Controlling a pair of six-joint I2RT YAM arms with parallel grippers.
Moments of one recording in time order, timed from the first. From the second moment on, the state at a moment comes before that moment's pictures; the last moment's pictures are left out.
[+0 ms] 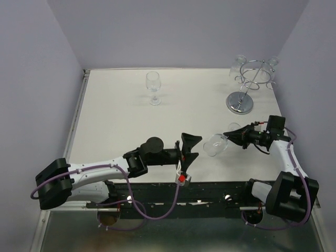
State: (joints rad) left arm -1.13 1.13 0.59 0.46 0.35 1.26; right arm -0.30 1.12 0.63 -0.52 -1.04 0.99
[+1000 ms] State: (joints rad) left arm -1.14 1.49 0.76 0.51 0.47 1.21; right arm -0.29 1.12 0.50 -0.47 -1.07 1.00
